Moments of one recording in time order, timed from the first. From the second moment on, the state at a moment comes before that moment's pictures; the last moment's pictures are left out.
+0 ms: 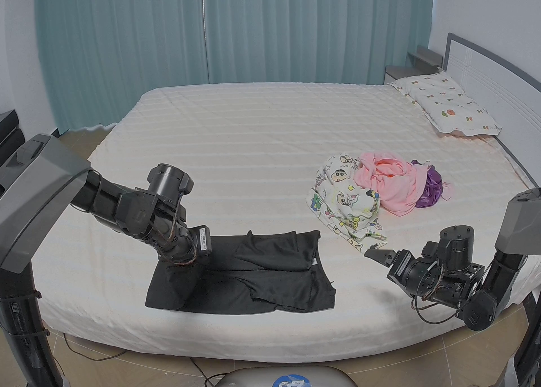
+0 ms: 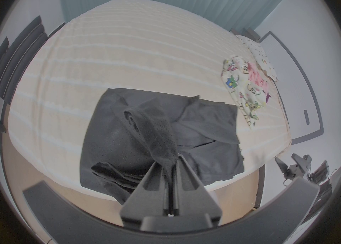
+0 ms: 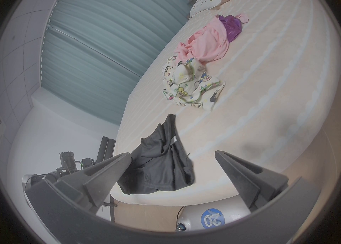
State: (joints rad) left arm -0.33 2.14 -1.25 0.10 -0.10 -0.46; right arm 0.36 2.07 -0.31 -1.30 0.10 0.92
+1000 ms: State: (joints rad) left arm -0.47 2.33 -1.55 0.12 -0.04 -0.72; right arm 0.36 2.08 -0.31 -1.30 0.10 0.92
